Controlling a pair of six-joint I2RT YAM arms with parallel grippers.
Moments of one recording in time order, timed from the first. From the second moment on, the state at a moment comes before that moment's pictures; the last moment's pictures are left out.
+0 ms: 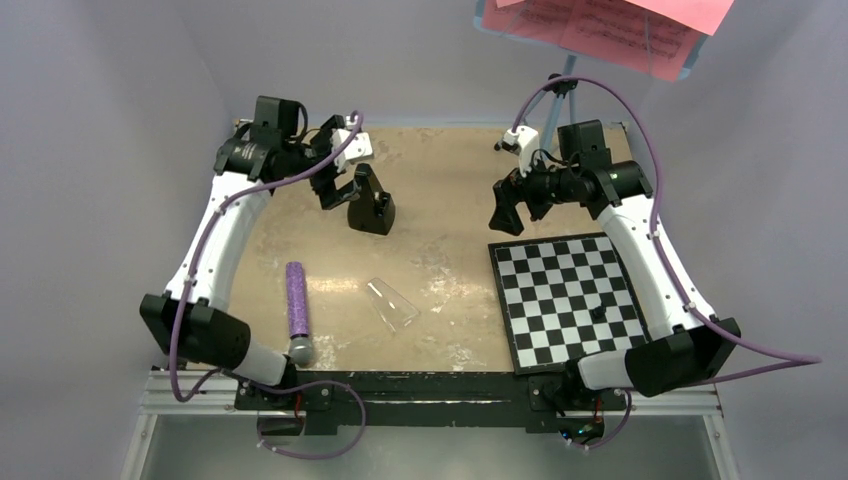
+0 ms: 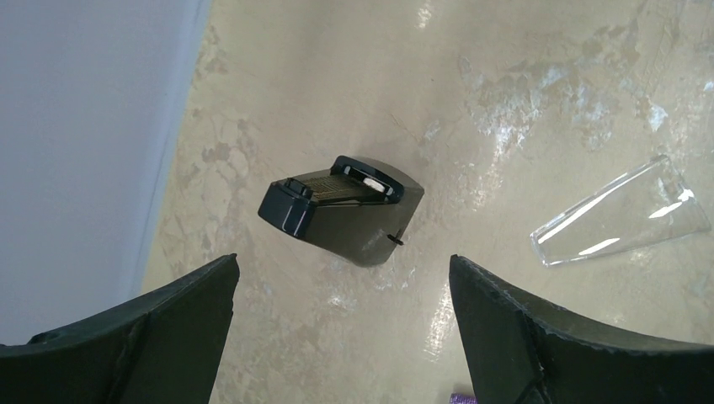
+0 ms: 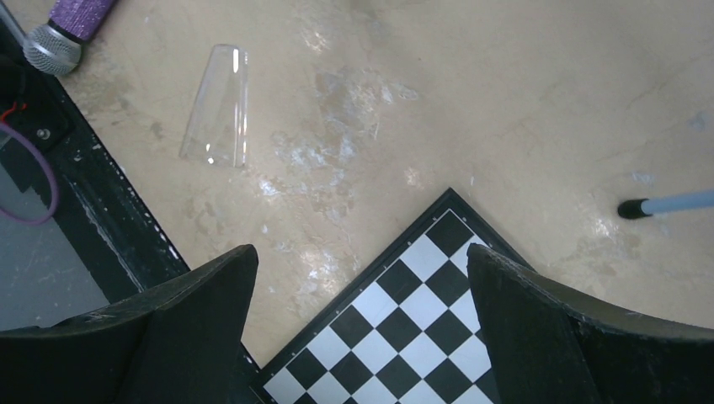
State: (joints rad) left arm -0.19 1.47 1.63 -0.94 0.62 0.95; right arm 0.26 1.37 1.51 -1.00 -0.54 -0.34
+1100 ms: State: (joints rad) left arm -0.19 2.01 2.04 -1.21 0.60 1.36; right arm 0.28 1.36 1.48 -1.03 -0.60 -0.42
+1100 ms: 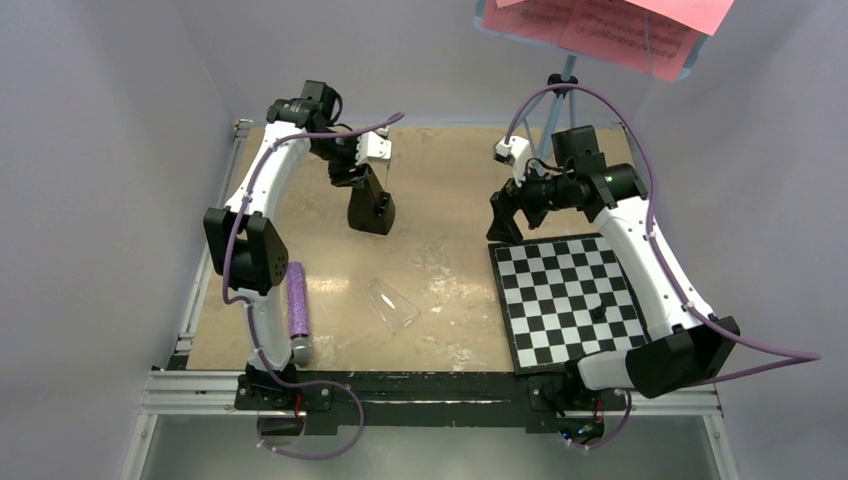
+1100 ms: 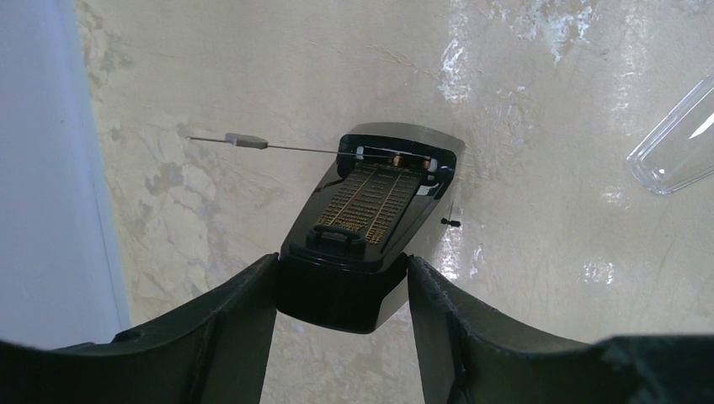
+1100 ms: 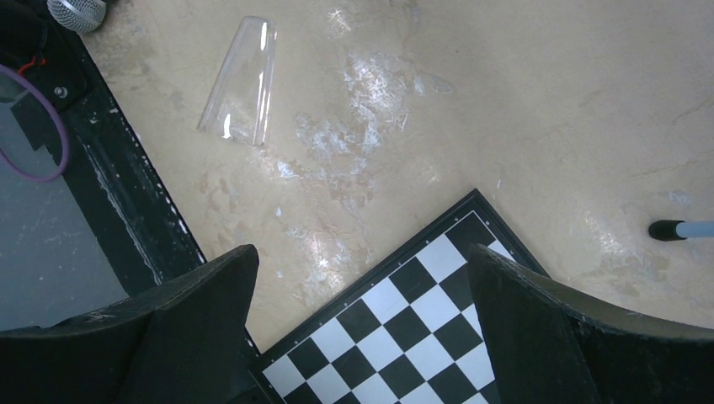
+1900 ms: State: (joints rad) left arm -0.22 2.02 2.05 -1.29 0.71 1.43; right arm 0.28 1.42 1.49 -1.03 -0.65 -0.40
